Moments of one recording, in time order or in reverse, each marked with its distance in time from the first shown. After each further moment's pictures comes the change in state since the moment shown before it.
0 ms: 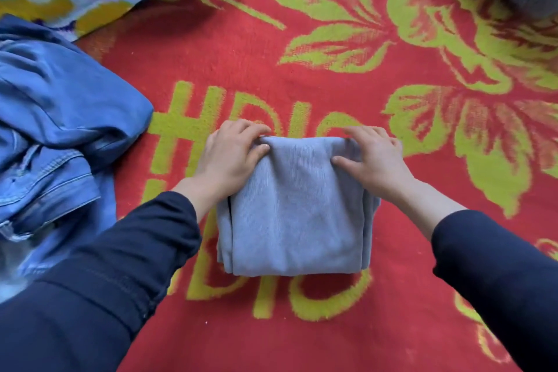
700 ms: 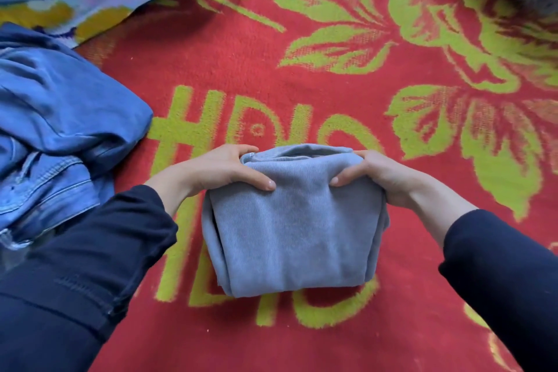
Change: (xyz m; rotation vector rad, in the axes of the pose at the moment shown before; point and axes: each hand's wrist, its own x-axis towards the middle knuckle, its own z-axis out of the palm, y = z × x) left_hand 0.003 -0.001 -0.034 -0.533 -0.670 -0.379; right_hand -0.003 -0.001 -0.012 1.019 -0.649 0.257
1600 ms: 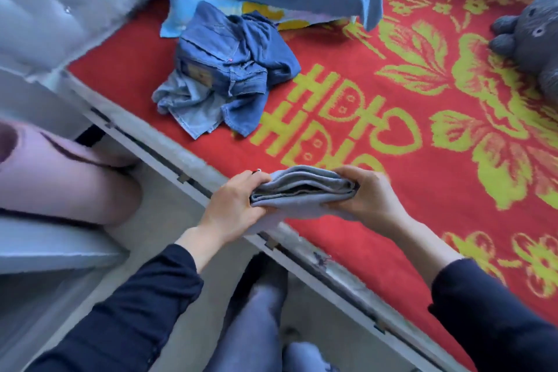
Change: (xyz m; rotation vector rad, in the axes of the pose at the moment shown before) left_hand -0.370 -0.140 0.275 0.163 1.013 0.322; right_hand -0.272 0.100 0.235 -0.795 0.138 -0.782
